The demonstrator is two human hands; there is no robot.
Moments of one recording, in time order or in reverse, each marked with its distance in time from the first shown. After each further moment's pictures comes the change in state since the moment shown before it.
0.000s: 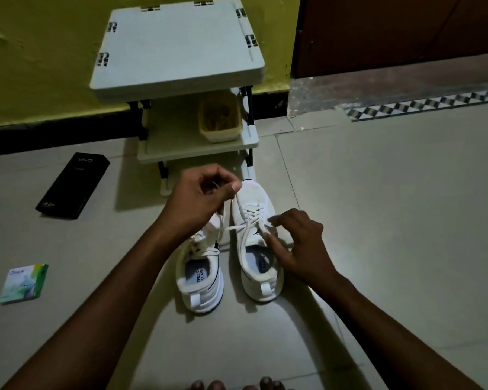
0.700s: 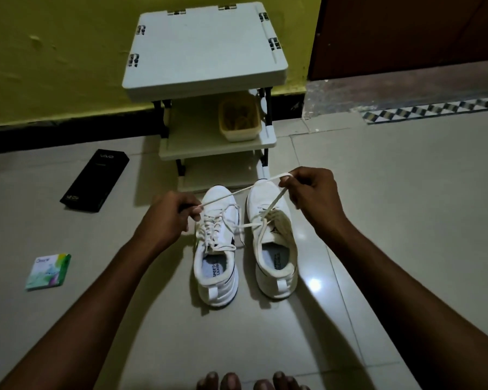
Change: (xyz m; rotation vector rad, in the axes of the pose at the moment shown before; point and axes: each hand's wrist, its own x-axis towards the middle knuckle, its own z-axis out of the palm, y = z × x) left_hand -0.030 -0.067 -0.059 0.440 0.022 -0.268; right_hand 0.082 -0.053 -0.029 0.430 0.051 0.358
